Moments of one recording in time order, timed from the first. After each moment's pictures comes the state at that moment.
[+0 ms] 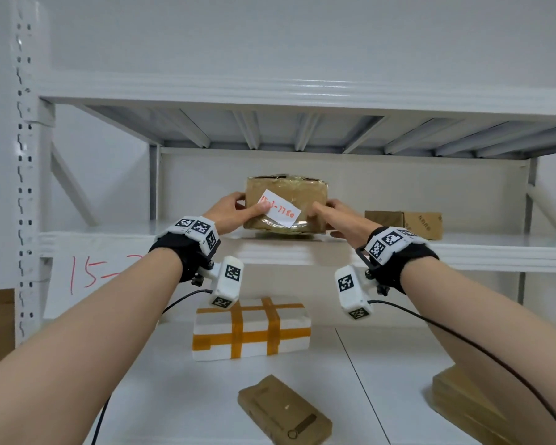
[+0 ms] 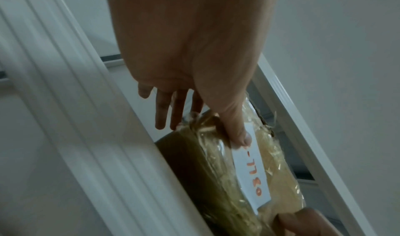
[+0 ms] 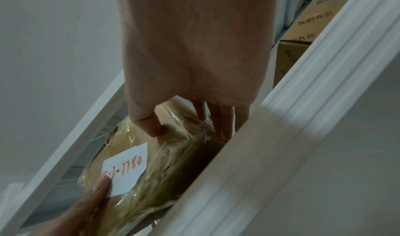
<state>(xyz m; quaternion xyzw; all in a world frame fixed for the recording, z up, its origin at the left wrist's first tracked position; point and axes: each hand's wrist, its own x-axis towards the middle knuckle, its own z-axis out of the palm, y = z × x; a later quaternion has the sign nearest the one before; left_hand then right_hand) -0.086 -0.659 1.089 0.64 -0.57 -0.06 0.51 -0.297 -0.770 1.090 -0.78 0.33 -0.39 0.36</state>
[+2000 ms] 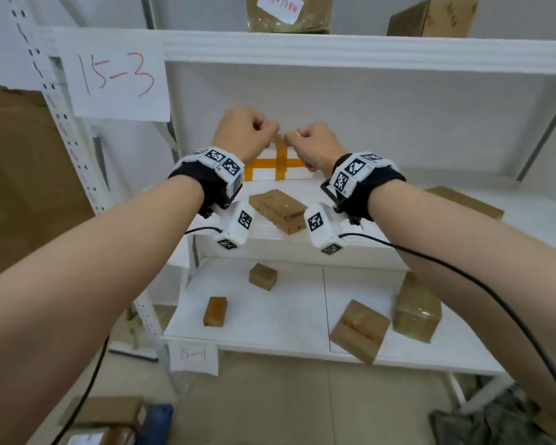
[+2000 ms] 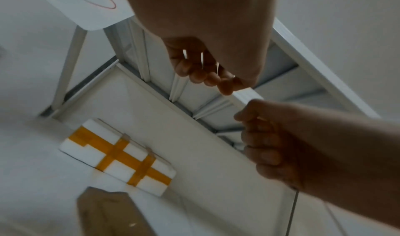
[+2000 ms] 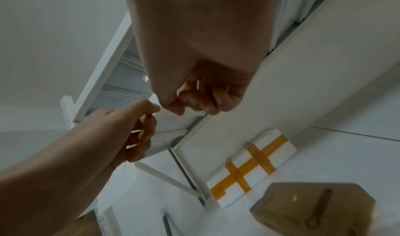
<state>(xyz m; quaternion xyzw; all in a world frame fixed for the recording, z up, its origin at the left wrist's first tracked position) -0.202 -0.581 0.896 0.72 -0.52 0.09 0.46 -0.331 -0.666 0.893 -0.81 0.32 -0.34 0.35</state>
